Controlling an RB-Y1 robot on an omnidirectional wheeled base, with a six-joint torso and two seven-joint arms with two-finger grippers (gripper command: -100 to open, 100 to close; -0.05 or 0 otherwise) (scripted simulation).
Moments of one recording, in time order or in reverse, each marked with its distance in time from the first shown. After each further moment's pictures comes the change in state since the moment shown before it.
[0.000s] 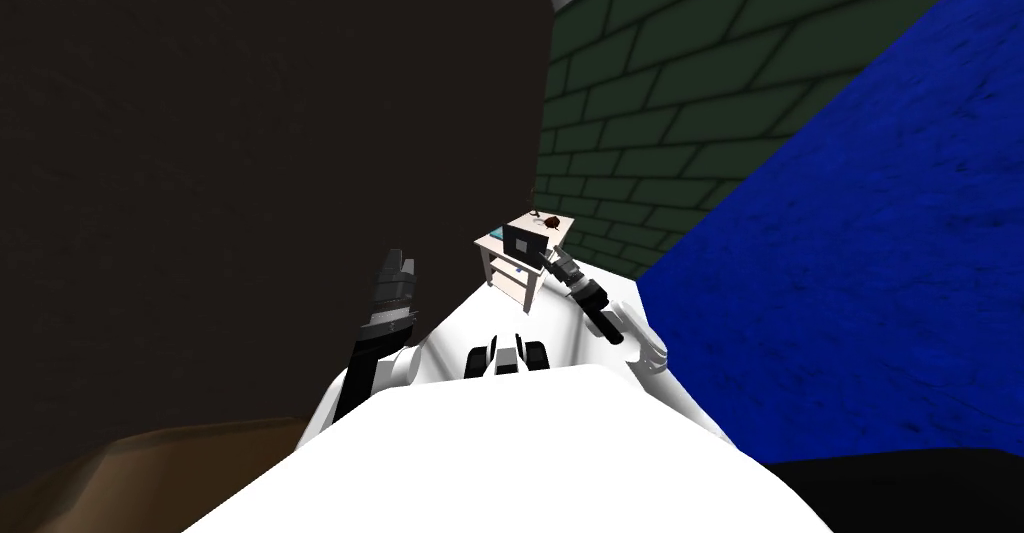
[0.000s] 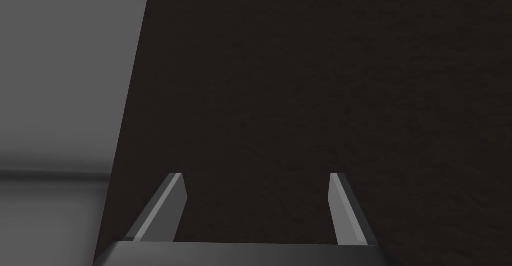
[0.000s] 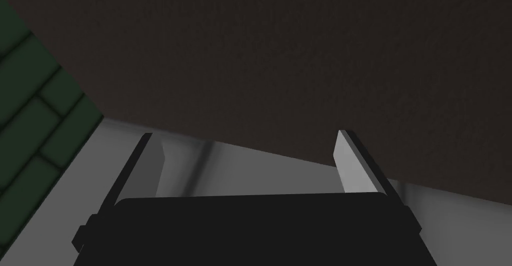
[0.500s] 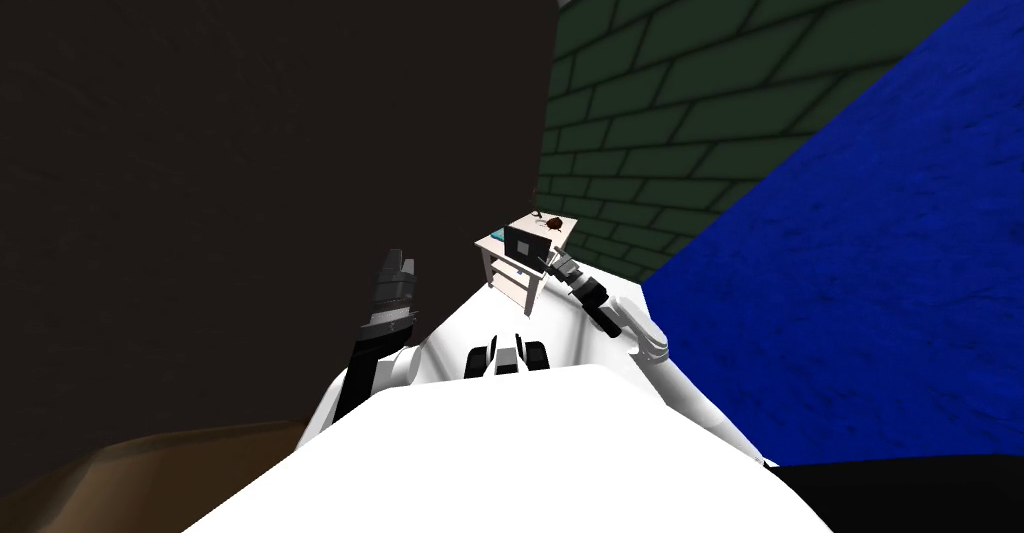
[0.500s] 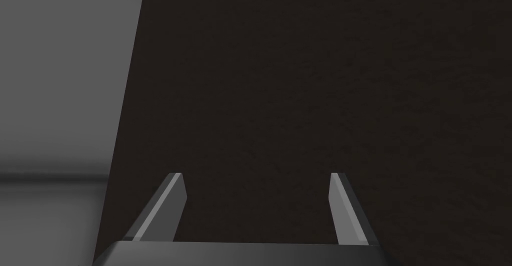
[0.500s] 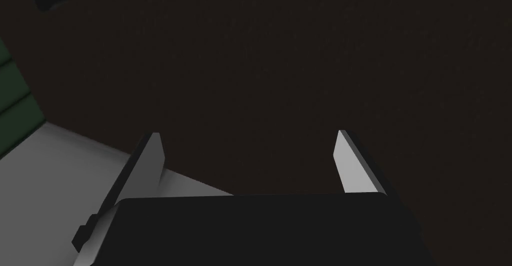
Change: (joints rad) left arm 0.000 0.000 0.000 0.000 0.000 0.000 0.000; right arm -0.039 -0.082 0.000 0.062 0.136 0.020 0.070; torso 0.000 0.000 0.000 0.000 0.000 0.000
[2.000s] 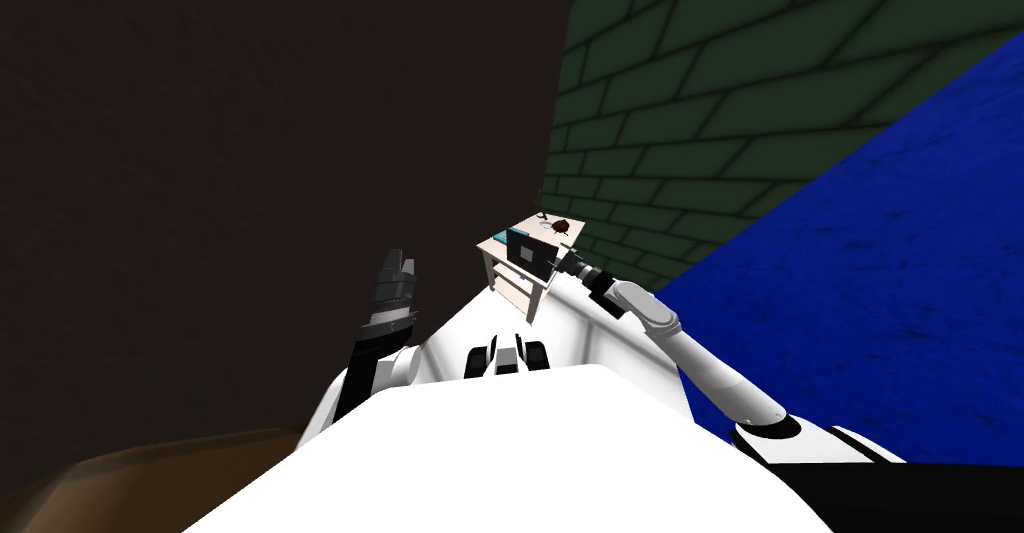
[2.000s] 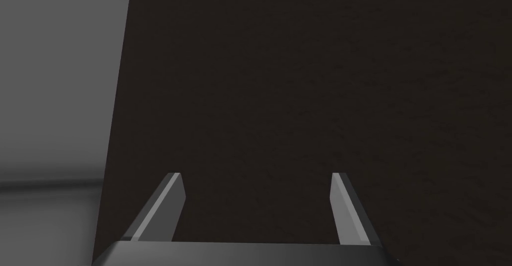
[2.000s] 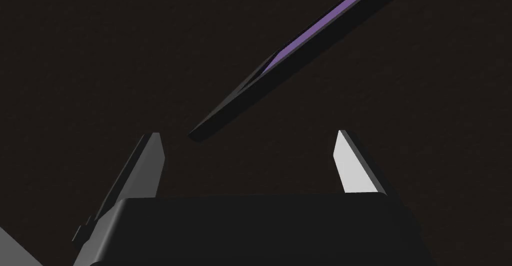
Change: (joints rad) left arm 0.000 0.000 0.000 0.000 0.000 0.000 0.000; right arm -0.110 -0.257 0.006 0.143 0.350 0.069 0.157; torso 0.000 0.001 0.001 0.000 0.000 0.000
